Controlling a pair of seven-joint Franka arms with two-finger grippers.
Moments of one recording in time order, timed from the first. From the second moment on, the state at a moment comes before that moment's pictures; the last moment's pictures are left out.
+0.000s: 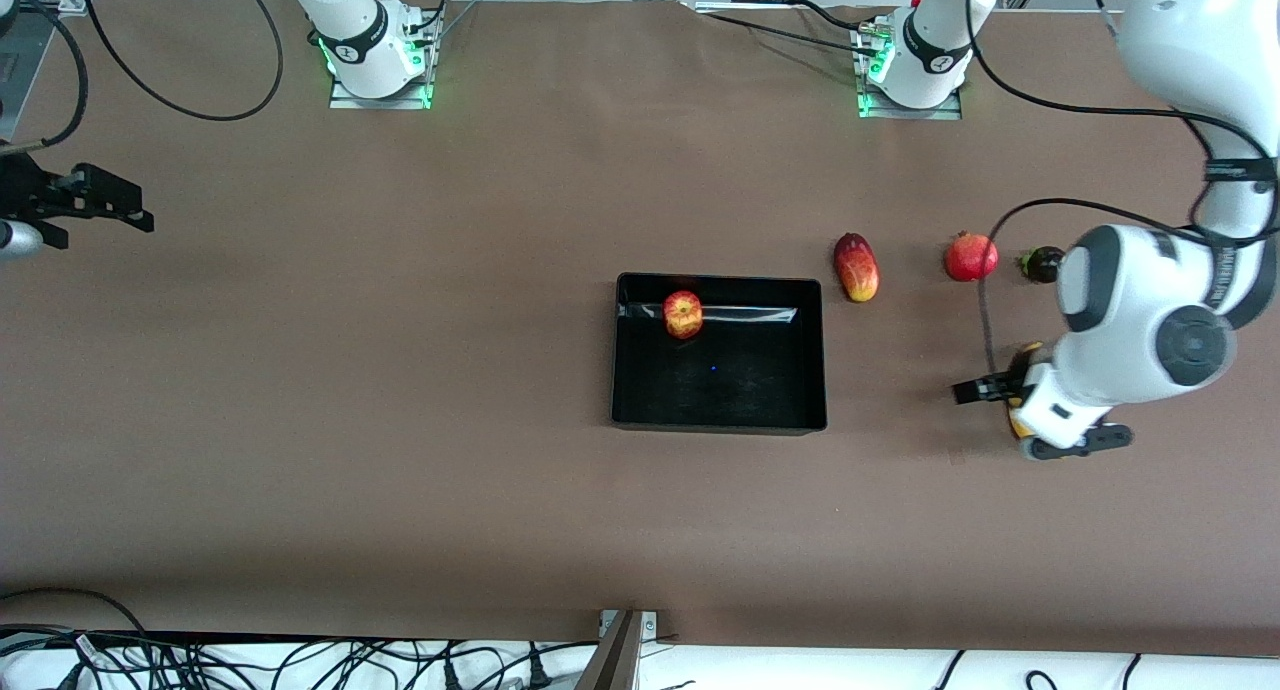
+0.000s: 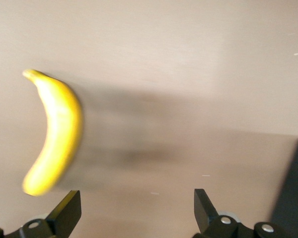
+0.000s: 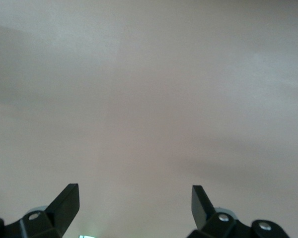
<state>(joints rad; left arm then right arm) 0.13 0.54 -0.14 -1.58 0.06 2.00 -0.18 -0.05 0.05 -0.04 -1.59 0.01 1.58 -0.30</state>
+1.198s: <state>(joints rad) 0.26 0.74 -0.15 -1.68 0.27 2.34 -0.01 -0.06 0.06 -0.01 -1.61 -0.04 1.58 -0.17</state>
